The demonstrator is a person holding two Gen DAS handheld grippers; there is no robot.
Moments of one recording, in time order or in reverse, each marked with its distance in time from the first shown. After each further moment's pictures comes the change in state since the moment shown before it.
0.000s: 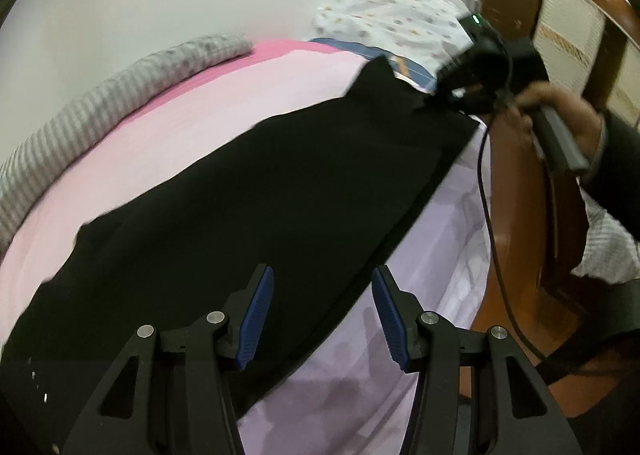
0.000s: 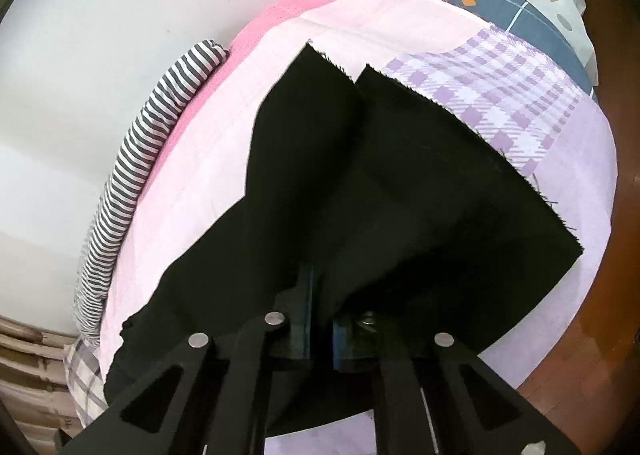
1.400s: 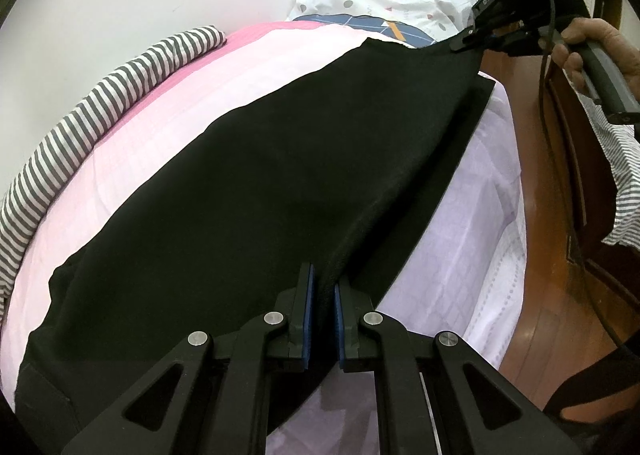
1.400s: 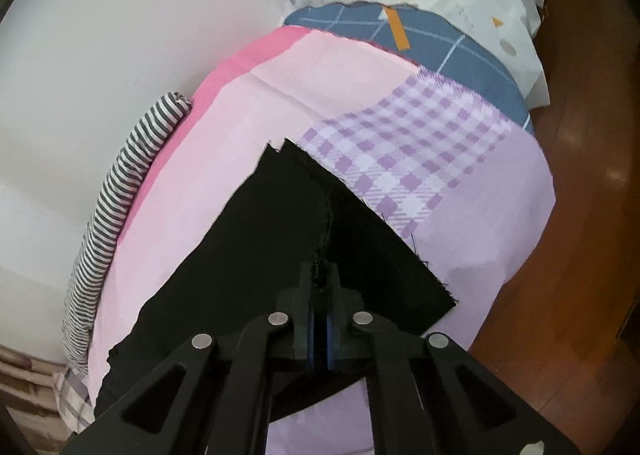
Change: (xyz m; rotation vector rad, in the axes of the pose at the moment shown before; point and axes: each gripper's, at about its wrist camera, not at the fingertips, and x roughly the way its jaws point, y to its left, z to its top) left arm 0.060 -0.032 0.019 0.103 0.073 0.095; right arm -0.048 -0.047 0.024 0.041 -0.114 -0.090
